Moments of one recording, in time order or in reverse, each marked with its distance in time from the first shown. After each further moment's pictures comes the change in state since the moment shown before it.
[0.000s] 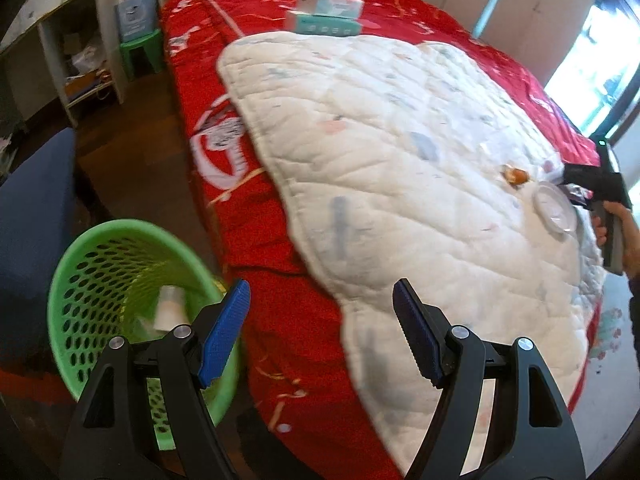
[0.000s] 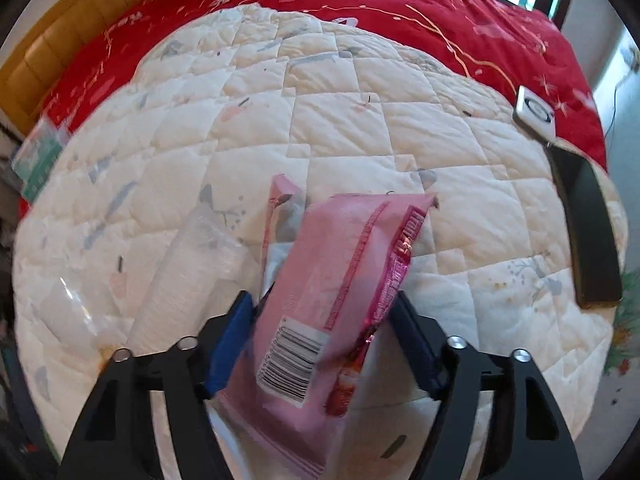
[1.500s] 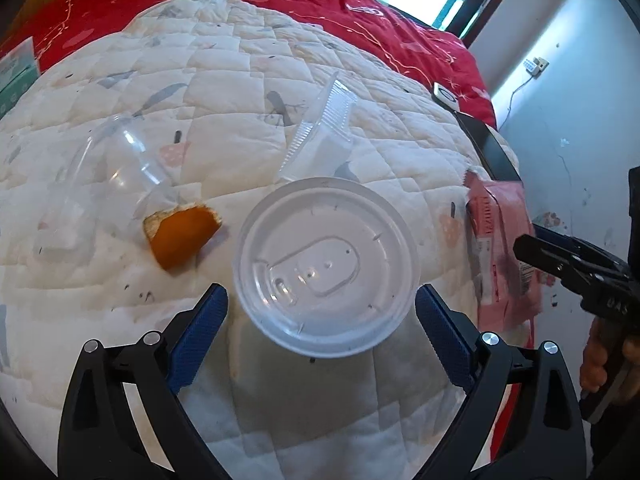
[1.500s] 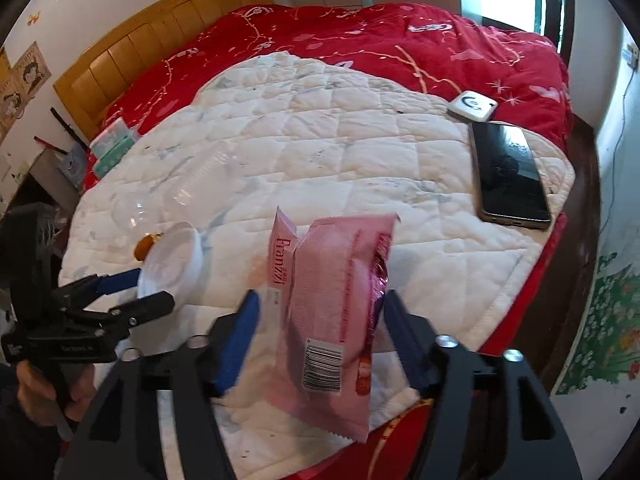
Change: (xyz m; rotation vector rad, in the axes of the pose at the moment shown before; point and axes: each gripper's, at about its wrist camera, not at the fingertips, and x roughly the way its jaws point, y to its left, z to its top) left arm 0.135 -0.306 0.064 0.452 0.146 -0.393; right arm -0.094 -0.096 -0.115 -0.053 -0.185 0.181
